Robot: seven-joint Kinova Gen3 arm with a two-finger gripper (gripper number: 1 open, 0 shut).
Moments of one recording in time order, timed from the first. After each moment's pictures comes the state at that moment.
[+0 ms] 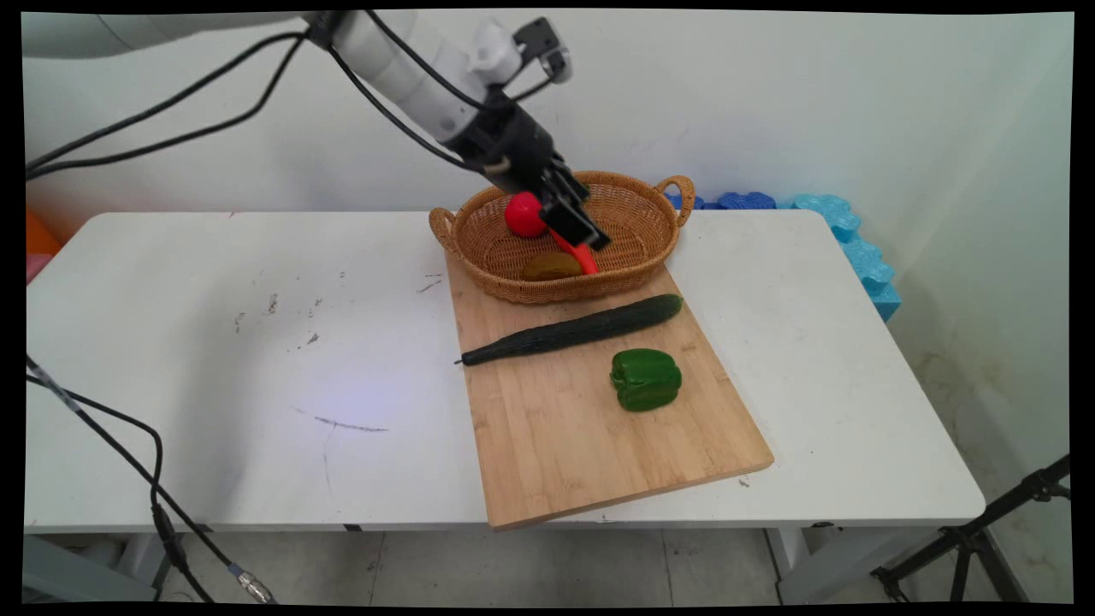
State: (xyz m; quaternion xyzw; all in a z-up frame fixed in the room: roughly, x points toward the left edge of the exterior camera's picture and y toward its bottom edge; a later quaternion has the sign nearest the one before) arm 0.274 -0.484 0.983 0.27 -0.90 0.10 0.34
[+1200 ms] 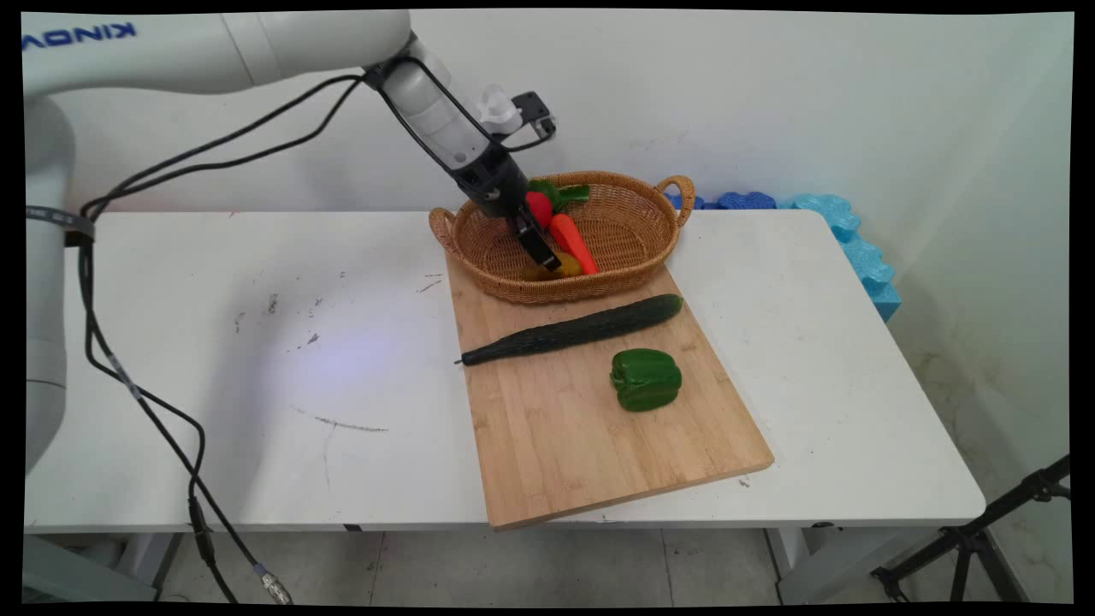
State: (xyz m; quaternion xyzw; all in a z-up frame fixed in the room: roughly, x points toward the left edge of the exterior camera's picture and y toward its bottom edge) arm 0.311 -0.582 0.887 0.33 -0.91 0.06 0.24
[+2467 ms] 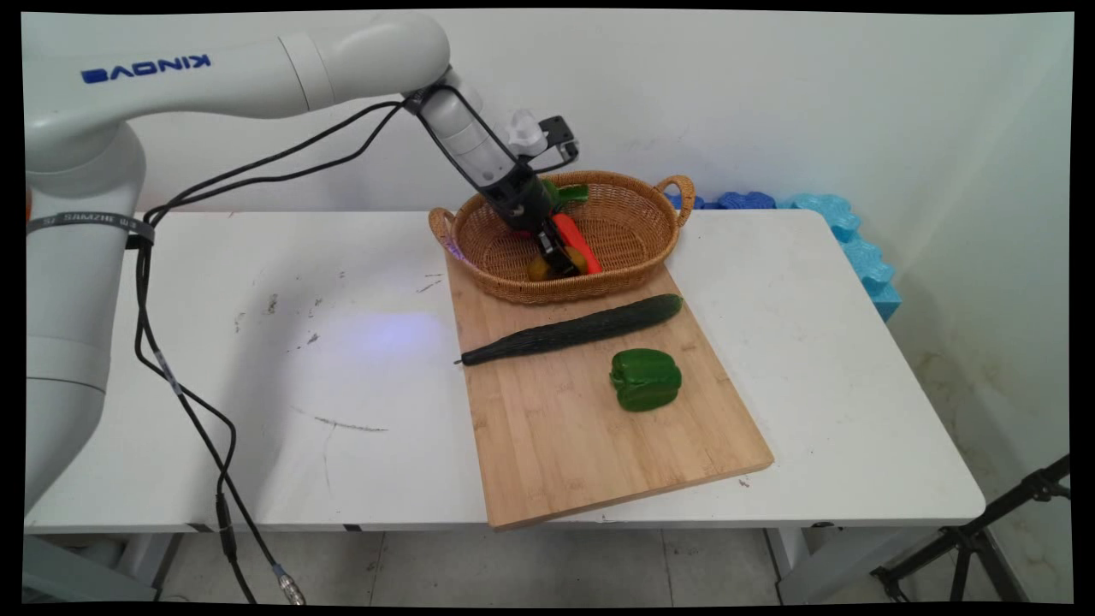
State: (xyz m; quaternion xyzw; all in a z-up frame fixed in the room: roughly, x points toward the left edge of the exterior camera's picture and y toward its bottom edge) arm 0.294 -0.614 0.852 0.30 -0.92 0.05 0.24
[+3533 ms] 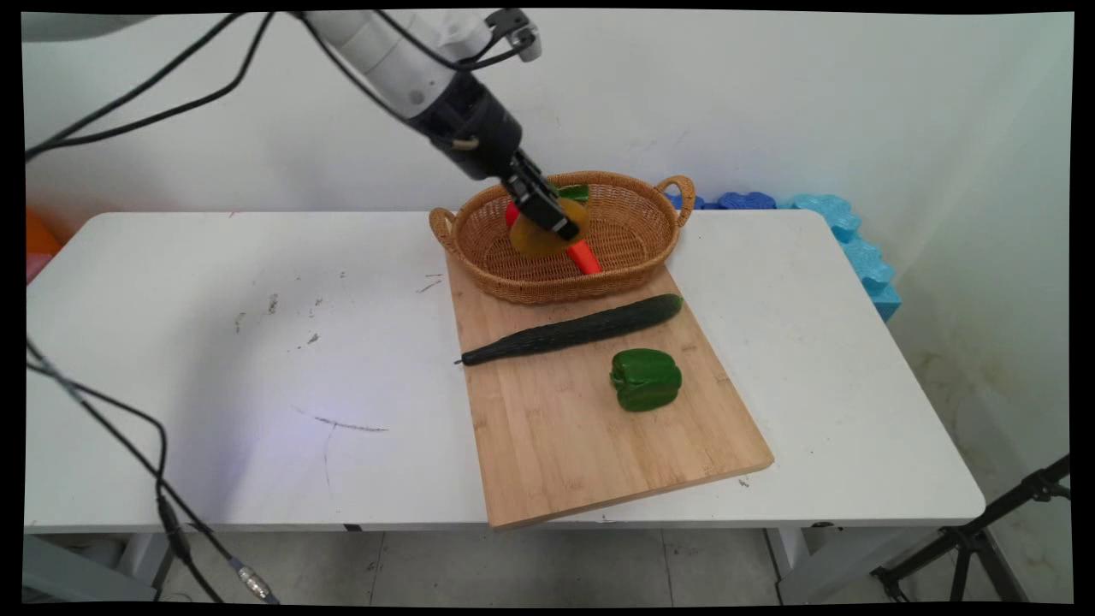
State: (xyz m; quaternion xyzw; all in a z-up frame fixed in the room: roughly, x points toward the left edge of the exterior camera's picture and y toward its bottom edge) arm 0.299 -0.480 0.998 0.31 -0.89 0.05 0.32
